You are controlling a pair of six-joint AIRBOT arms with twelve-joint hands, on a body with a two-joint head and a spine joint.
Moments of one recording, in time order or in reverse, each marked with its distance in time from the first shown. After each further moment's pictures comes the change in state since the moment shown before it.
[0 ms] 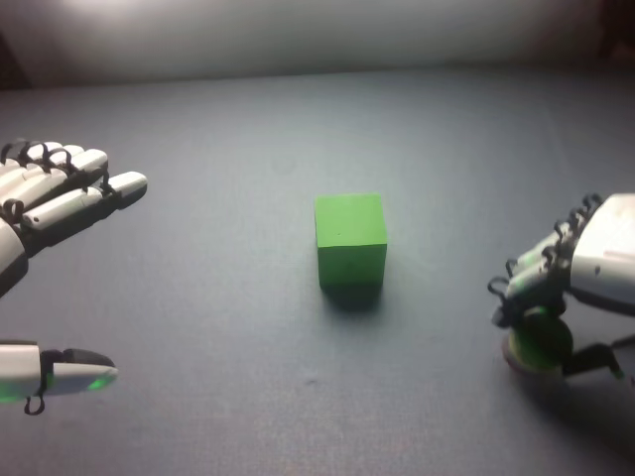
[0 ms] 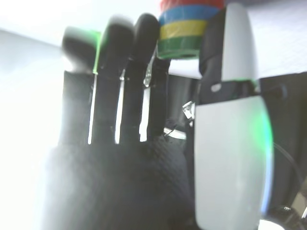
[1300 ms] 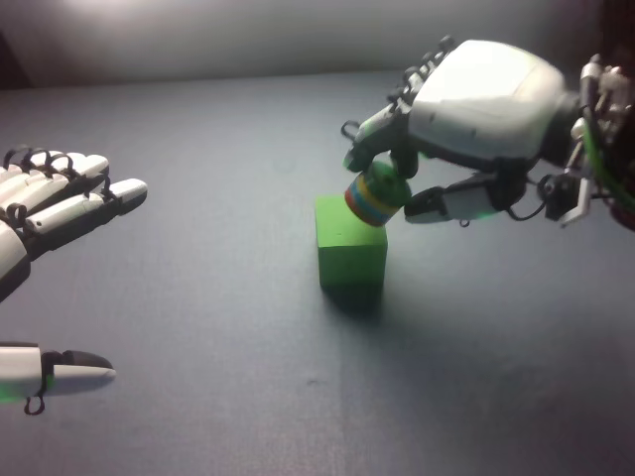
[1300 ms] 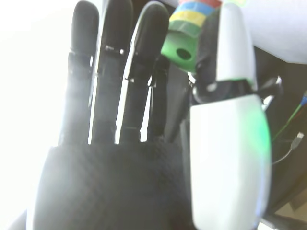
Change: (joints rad) left arm 0.003 -0.019 0.019 -0.005 0.006 -0.006; right arm 0.374 -0.291 0.241 -0.029 -0.144 -0.094
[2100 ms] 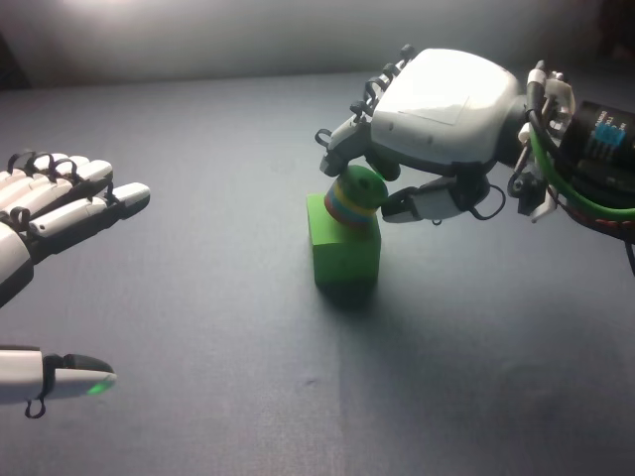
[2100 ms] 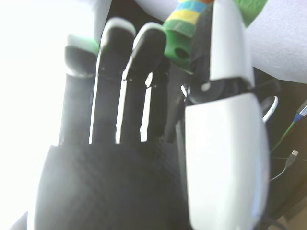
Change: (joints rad) left arm 0.000 -0.005 0.006 0.010 0.006 -0.014; right arm 0.030 -0.069 0.047 -0.012 -0.062 -0.043
